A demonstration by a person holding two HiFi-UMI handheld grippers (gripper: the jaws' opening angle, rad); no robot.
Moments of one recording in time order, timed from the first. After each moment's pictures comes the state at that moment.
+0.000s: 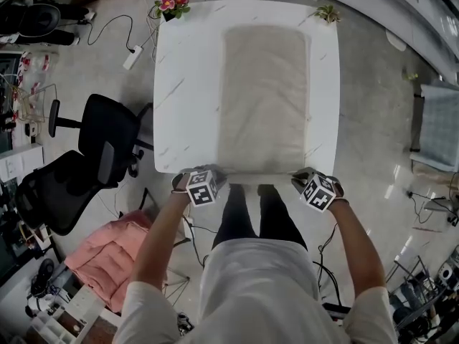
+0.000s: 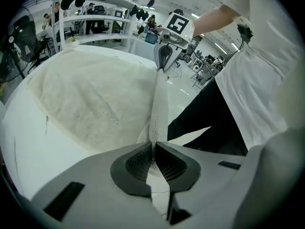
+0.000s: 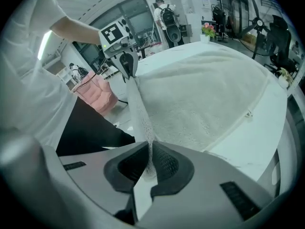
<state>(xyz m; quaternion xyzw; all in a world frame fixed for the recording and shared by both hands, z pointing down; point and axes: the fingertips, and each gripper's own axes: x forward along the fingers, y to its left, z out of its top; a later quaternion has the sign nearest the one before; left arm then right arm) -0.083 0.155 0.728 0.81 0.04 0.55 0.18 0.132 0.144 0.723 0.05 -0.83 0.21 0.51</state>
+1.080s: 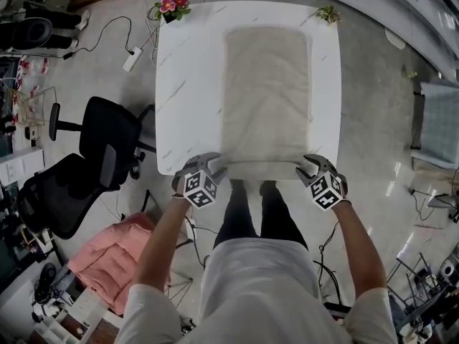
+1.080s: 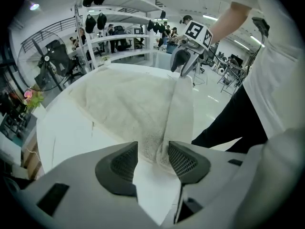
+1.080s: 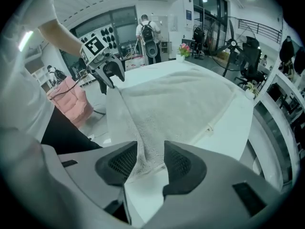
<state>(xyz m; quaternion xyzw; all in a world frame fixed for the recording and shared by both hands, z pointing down) -0.102 0.085 0.716 0.83 -0.14 0.52 0.11 0.138 0.076 0.699 0.20 -0.84 0.16 0.47</state>
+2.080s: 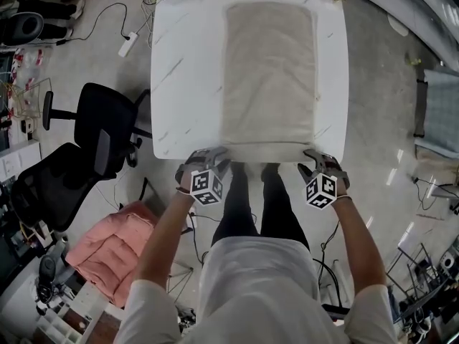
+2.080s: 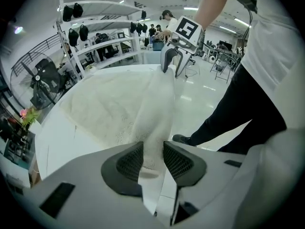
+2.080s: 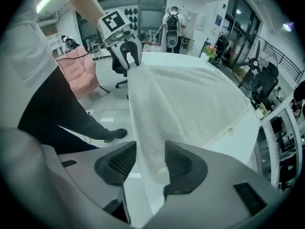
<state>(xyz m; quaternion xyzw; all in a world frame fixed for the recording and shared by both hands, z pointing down) -0.092 0.135 0.749 0.84 -0.11 0.53 0.02 0.132 0.140 0.747 0.15 -0.82 0.04 0.55</state>
